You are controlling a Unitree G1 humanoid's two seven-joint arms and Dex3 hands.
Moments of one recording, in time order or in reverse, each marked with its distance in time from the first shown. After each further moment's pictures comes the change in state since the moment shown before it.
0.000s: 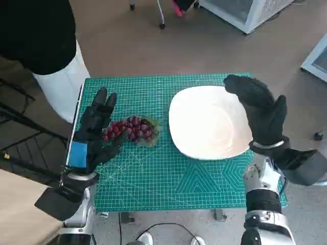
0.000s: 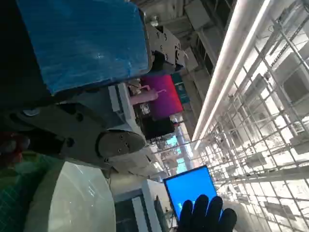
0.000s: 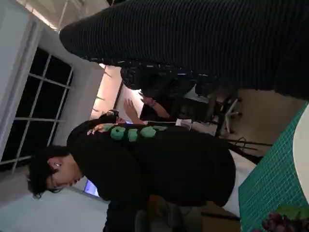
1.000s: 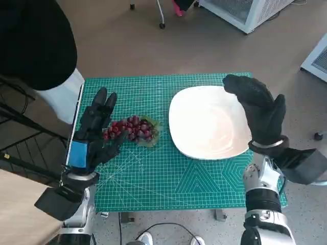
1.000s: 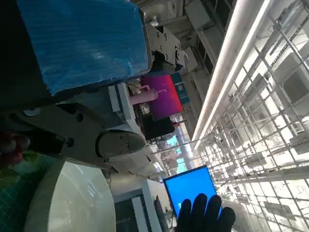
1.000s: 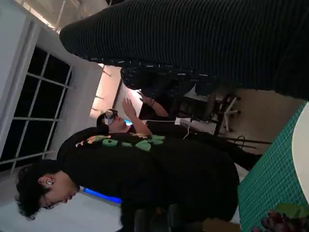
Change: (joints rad) left arm 0.000 0.000 0.000 -0.001 0.000 0.000 0.000; right arm -0.005 0.000 0.002 0.009 0.000 0.000 0.003
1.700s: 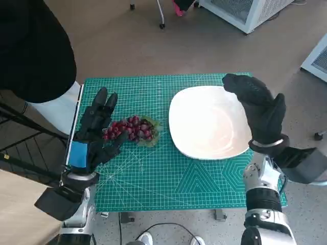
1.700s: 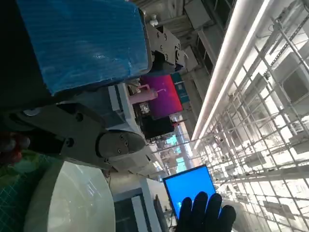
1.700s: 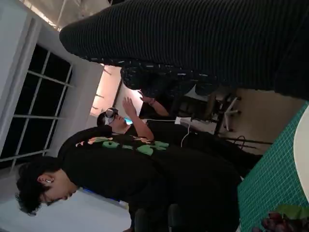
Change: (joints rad) left arm -0.001 0.000 -0.002 0.000 -0.003 0.001 -0.003; right arm -0.006 -0.004 0.006 0.000 -0.002 -0.001 0.000
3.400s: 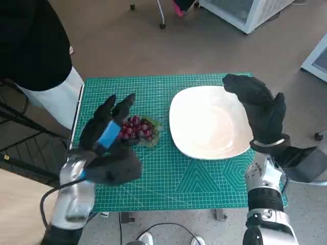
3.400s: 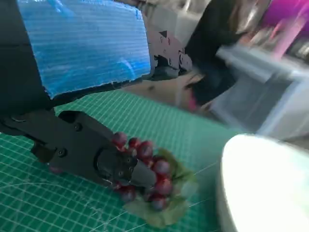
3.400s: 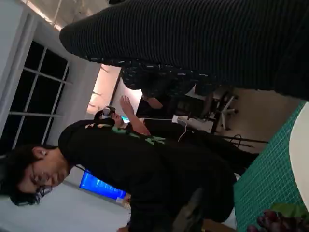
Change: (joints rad) left arm -0.204 0.178 -0.290 -0.245 0.954 0.983 -0.121; right arm -0.003 -0.014 0.003 0.011 0.000 0.005 0.000
